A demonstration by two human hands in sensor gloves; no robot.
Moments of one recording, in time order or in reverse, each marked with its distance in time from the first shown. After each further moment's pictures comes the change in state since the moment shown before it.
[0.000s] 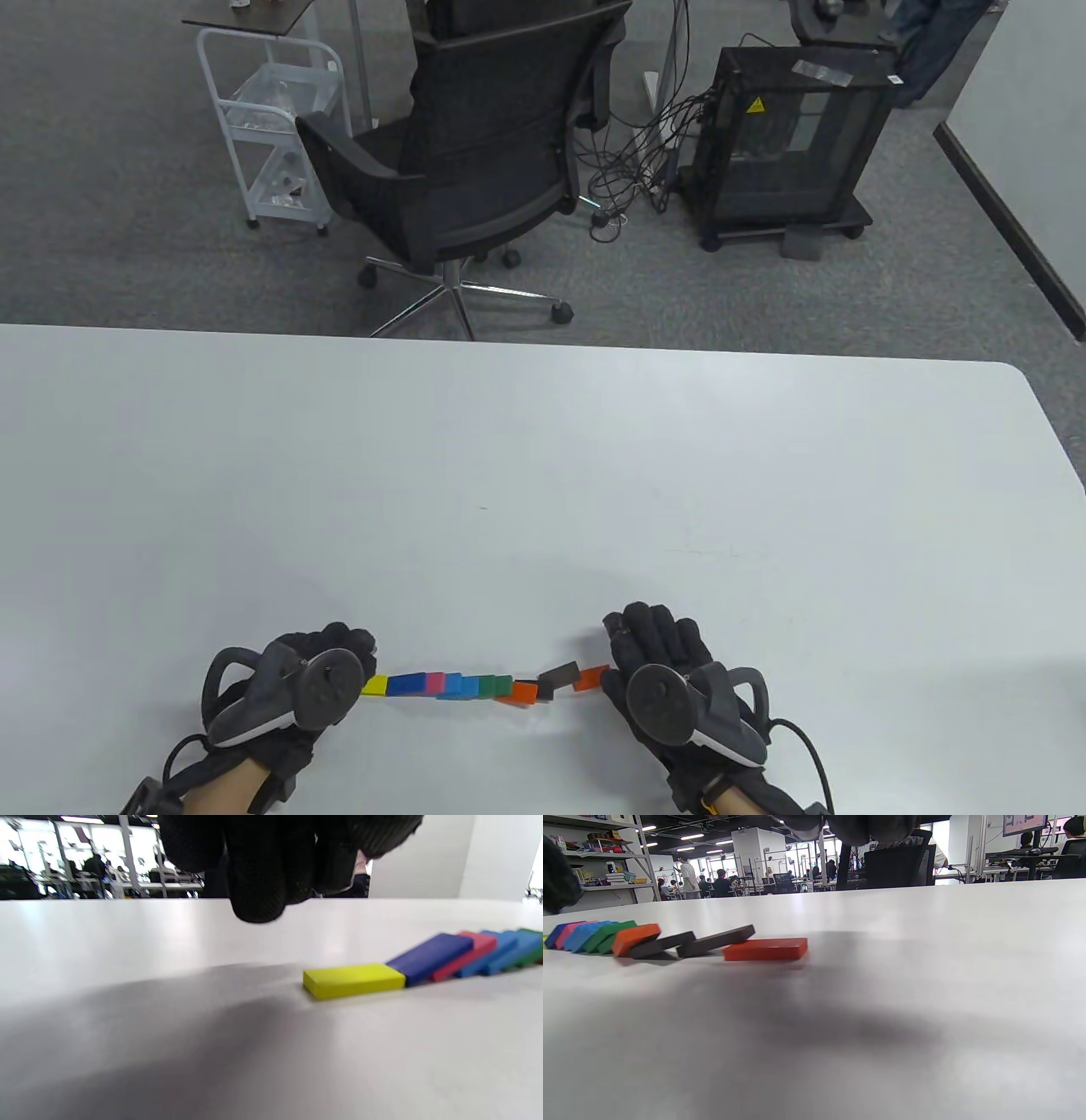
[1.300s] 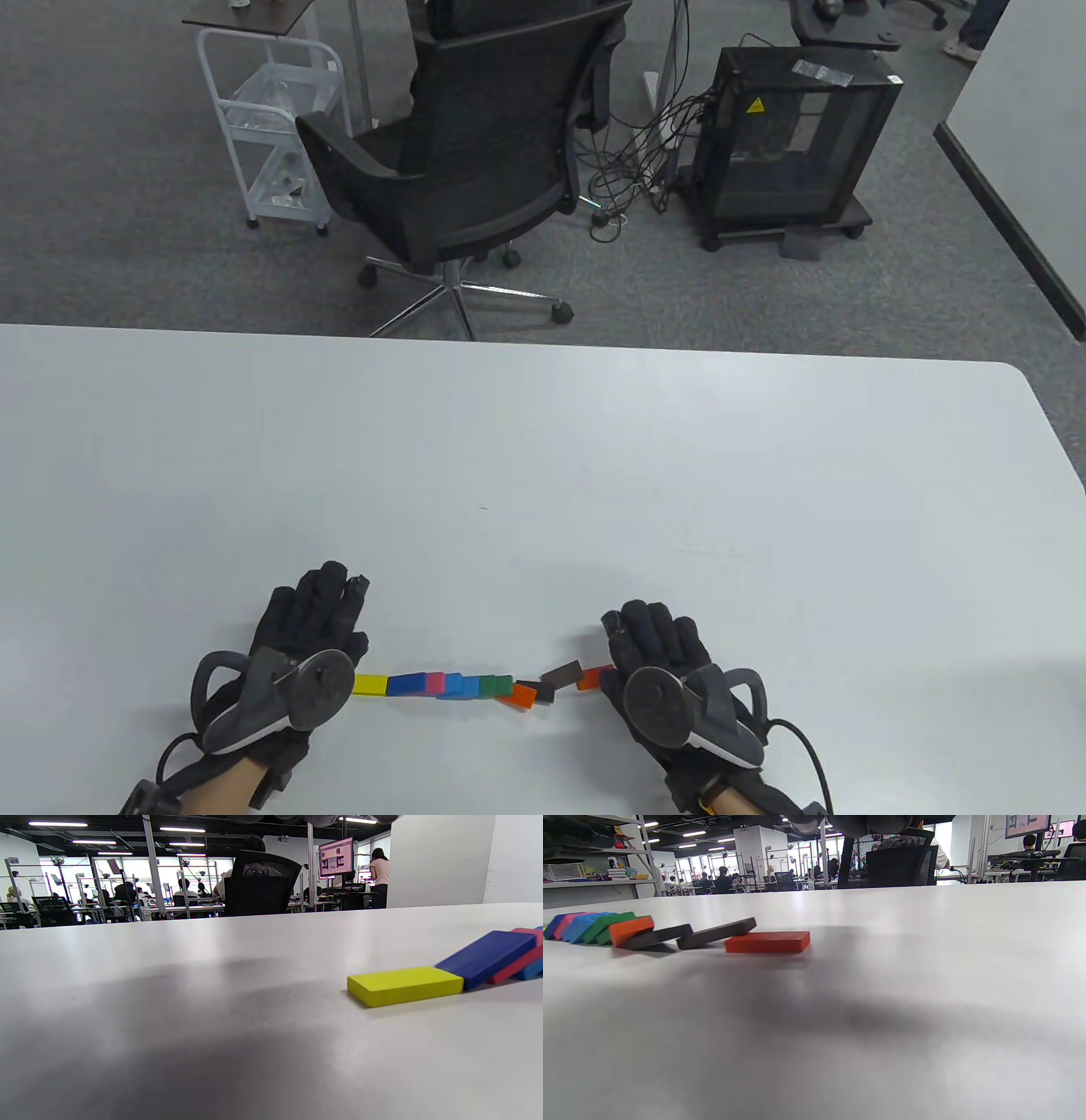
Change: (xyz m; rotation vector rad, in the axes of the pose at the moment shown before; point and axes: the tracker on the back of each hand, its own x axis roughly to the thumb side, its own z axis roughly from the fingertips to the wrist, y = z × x) left_hand -0.006 -0.003 0.000 0.023 0.048 -0.059; right_hand 0.001 0.005 0.000 0.001 -0.004 0.018
